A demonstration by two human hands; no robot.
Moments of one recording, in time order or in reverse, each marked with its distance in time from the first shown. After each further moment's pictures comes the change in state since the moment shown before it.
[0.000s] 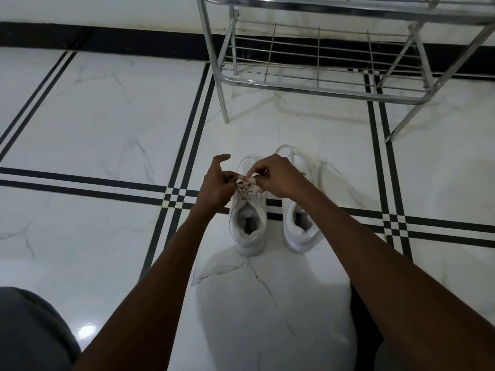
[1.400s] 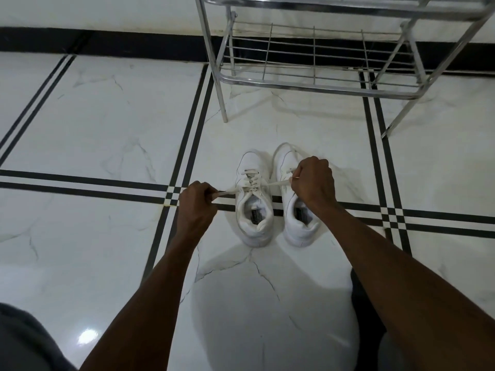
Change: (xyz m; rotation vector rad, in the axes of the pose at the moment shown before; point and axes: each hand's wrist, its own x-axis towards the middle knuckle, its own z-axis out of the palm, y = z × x) left_hand -0.043 -0.035 -0.028 0.616 0.281 0.162; right_hand -0.033 0.045 -0.006 -0.354 0.444 0.362
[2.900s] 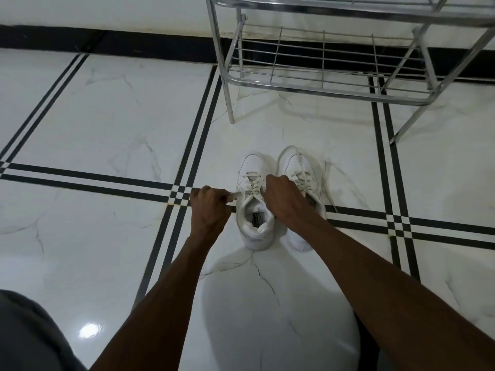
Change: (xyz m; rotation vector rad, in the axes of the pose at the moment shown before) left_hand -0.002 0.006 0.024 0.180 0.009 0.051; right_hand -0.025 -0.040 0.028 -0.126 -0.303 -0.344
